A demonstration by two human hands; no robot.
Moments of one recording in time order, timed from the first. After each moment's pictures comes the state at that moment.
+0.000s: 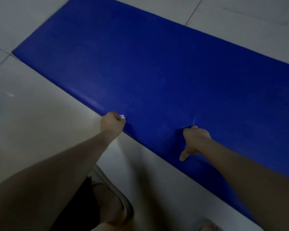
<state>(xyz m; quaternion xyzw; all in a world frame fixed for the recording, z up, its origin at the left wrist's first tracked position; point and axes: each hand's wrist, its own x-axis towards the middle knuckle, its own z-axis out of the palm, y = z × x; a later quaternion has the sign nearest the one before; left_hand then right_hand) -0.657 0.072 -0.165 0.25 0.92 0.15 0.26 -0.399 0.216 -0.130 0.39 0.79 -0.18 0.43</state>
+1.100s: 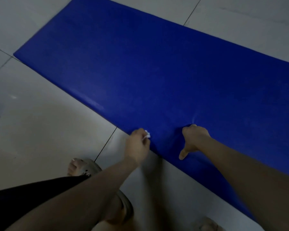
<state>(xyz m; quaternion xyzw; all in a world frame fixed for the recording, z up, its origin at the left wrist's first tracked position) -0.545 0.050 -0.175 0.35 0.84 0.26 0.32 -0.397 0.218 -0.134 0.36 0.81 -0.17 0.42</state>
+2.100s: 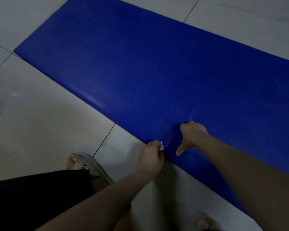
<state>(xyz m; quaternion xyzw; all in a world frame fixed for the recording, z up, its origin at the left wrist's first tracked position) -0.480 0.037 -0.178 0.42 0.82 0.19 0.34 -0.392 0.220 -0.138 0.36 0.82 -0.18 0.40</state>
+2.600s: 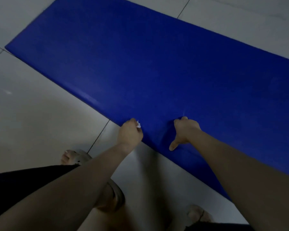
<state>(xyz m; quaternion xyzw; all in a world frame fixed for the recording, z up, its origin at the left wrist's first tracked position) -0.546 0.069 -0.177 0.36 0.88 0.16 0.25 -0.383 0.219 -0.142 0.36 0.83 -0.18 0.38</state>
